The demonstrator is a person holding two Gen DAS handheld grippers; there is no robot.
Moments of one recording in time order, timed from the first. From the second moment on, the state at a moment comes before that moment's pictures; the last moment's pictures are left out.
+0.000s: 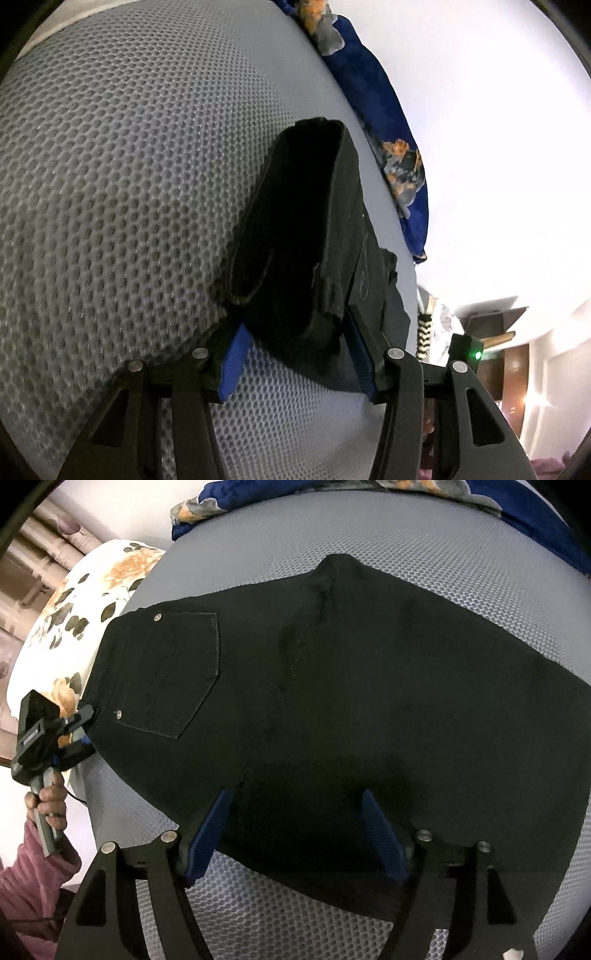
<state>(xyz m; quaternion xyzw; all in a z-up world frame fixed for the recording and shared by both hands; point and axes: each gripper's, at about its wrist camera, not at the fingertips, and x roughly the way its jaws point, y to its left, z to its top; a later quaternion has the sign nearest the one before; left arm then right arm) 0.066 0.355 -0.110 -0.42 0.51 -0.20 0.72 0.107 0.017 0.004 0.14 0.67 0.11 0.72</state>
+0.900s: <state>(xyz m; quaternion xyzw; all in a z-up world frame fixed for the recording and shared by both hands) 0.097 0.224 0.026 -0.26 0.43 -0.24 0.83 0.105 -0.043 0.046 0.19 0.60 0.08 0.77</state>
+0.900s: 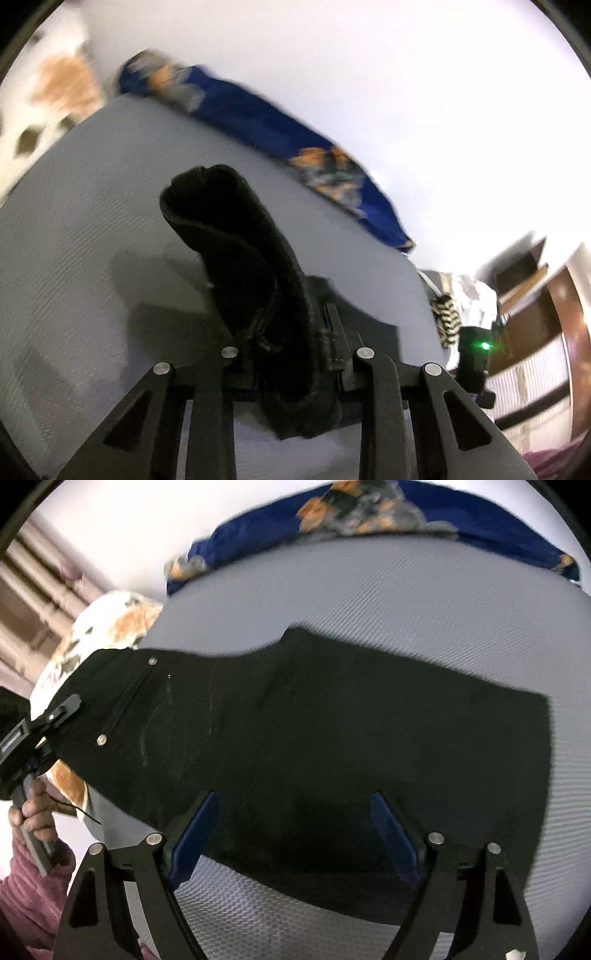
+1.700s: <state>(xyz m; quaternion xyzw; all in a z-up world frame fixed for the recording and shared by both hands) 0.101 -0.110 -0.037 -0.05 0.52 -0.37 0.77 0.056 -0.232 0.048 0.32 0.54 -0.02 0.77</state>
